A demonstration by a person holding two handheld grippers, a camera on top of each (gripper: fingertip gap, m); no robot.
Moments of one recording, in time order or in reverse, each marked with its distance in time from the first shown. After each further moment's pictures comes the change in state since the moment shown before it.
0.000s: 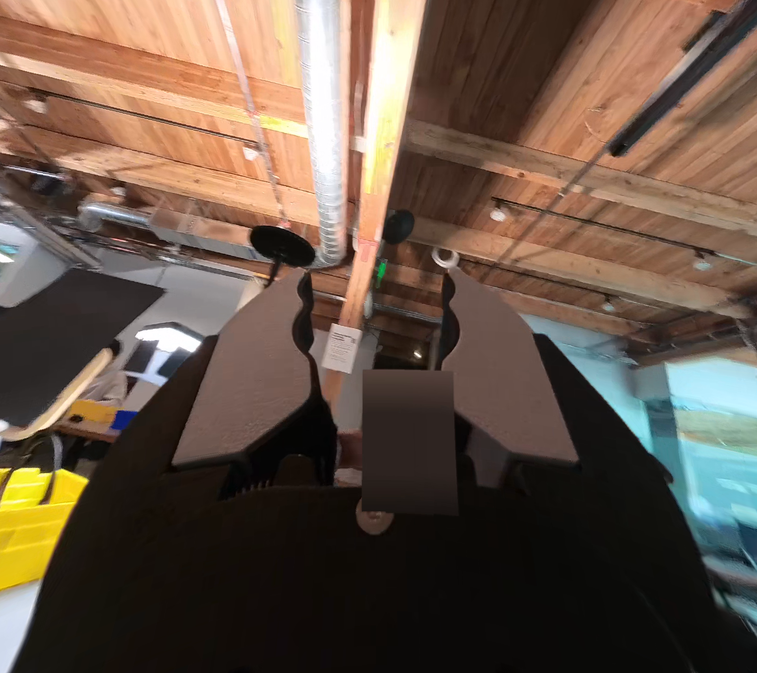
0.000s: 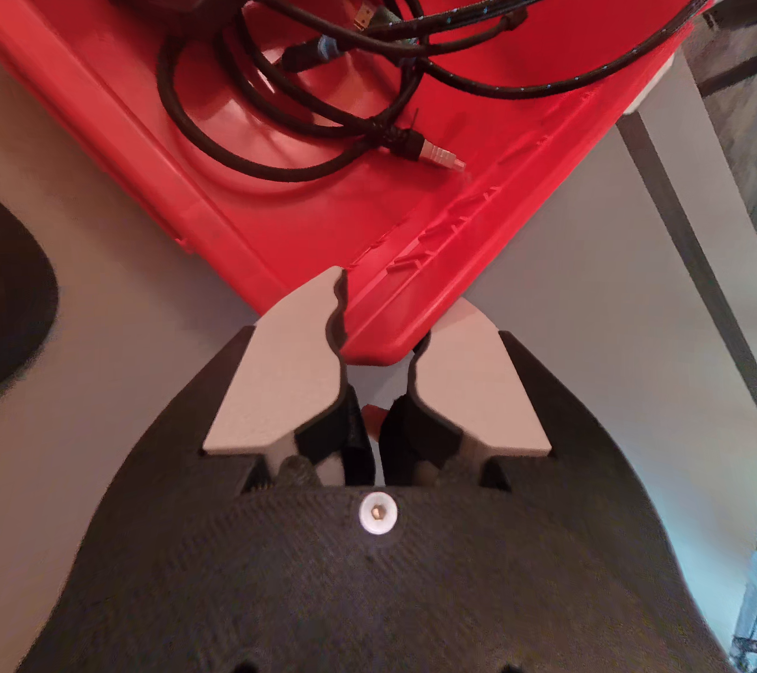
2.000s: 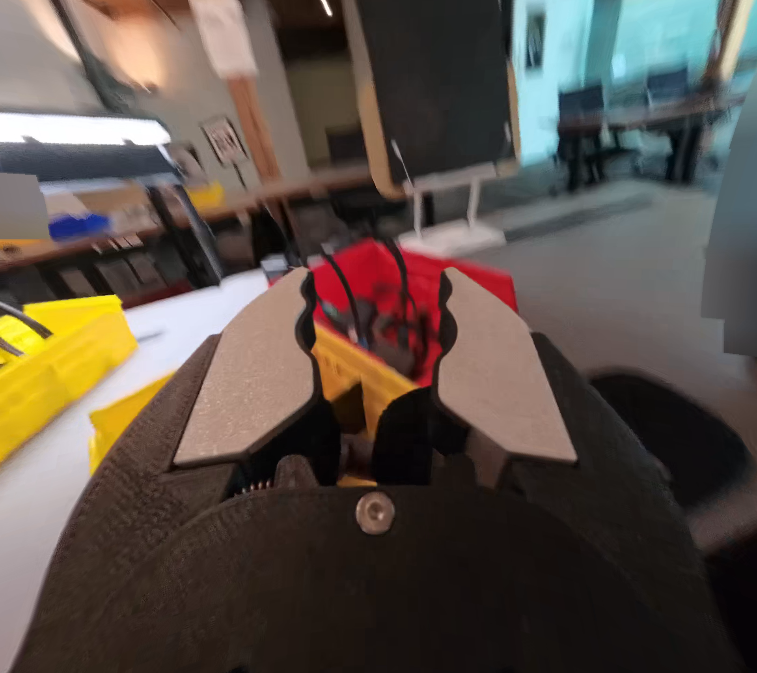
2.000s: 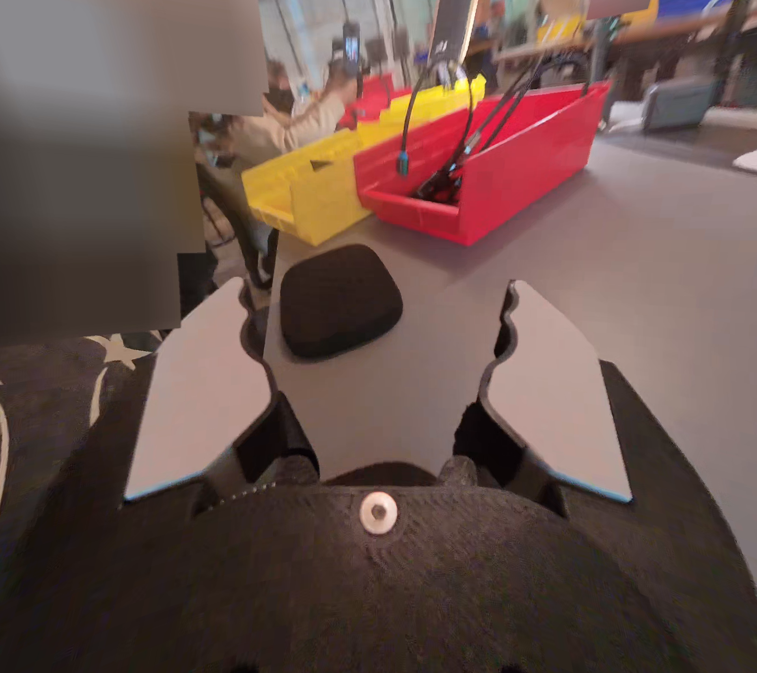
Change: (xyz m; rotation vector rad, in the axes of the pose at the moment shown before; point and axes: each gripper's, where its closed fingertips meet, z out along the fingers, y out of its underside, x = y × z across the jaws) left arm 0.010 0.151 -0.060 -0.986 0.382 0.263; right arm -0.024 0.023 -0.138 0.891 -0.822 0.354
